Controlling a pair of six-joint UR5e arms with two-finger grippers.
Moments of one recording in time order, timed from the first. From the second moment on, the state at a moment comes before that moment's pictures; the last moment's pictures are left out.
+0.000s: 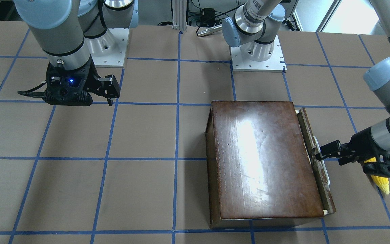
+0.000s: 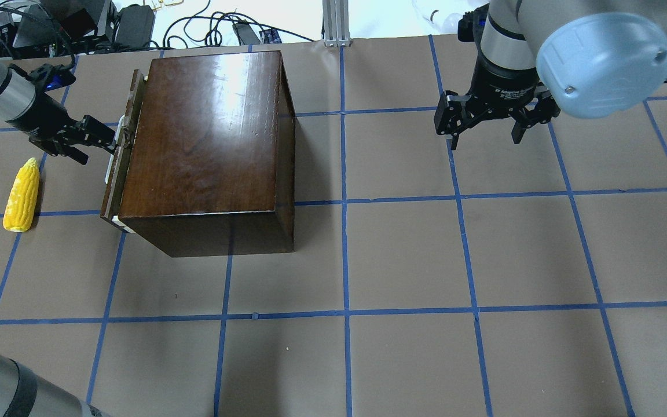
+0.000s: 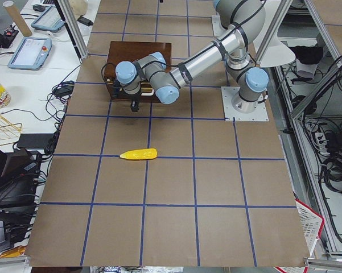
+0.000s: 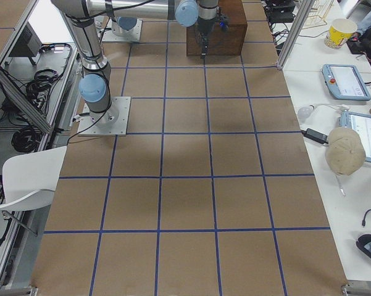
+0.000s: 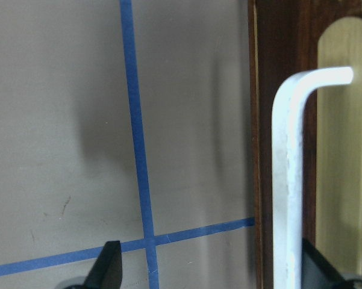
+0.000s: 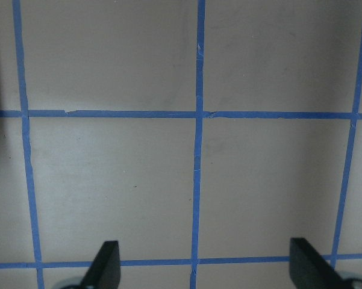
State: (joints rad) left arm -1.09 -1.97 -1.59 -1.30 1.34 0.55; right arm 1.65 -1.48 1.58 -1.62 -1.63 0.06
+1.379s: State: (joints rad) left arm -1.05 -1.97 -1.56 -1.31 1.37 0.58; right arm 1.65 -1.48 1.58 -1.62 -1.63 0.06
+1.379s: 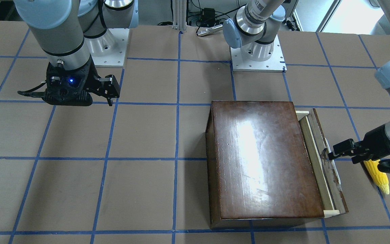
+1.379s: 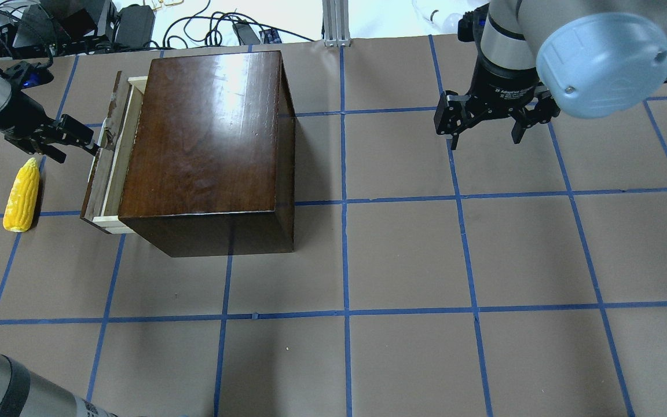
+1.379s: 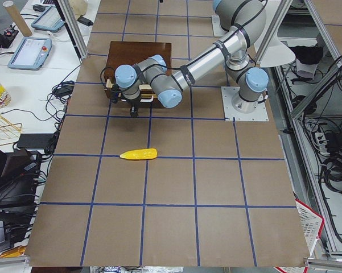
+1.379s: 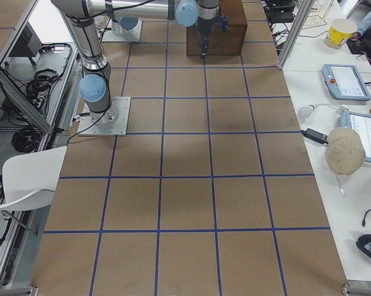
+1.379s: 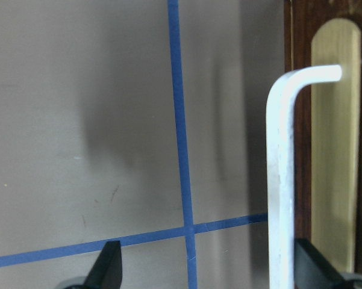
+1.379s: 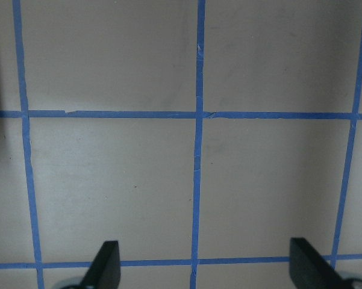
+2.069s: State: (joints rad) left arm -1.04 -1.97 -1.55 -1.31 1.40 0.58; right arm 1.65 -1.48 1.58 -1.63 -1.63 0.06
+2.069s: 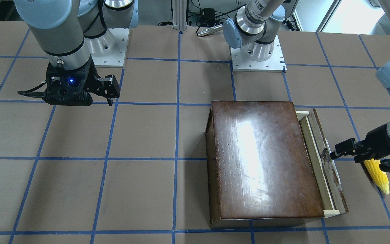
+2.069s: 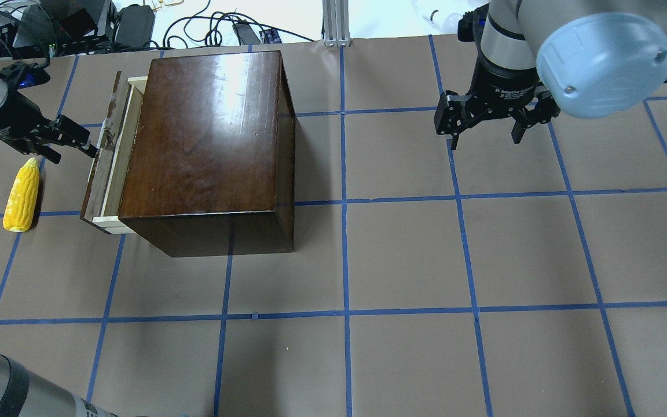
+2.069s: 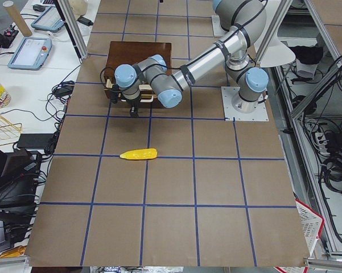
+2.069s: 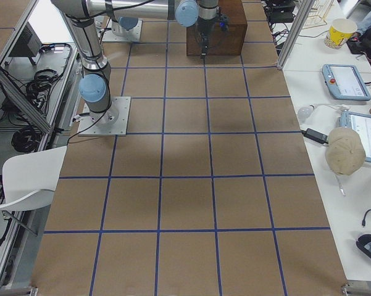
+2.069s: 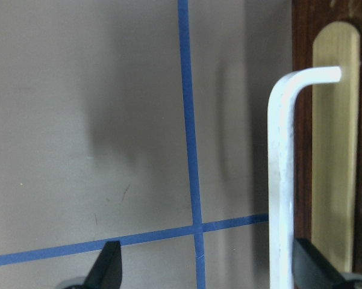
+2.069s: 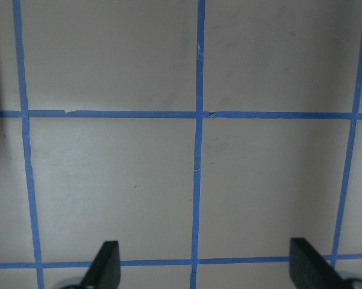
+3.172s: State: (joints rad) left arm -1.06 -1.97 -1.55 -1.36 1.37 0.53; right arm 1.65 -1.48 1.58 -1.63 -1.63 0.06
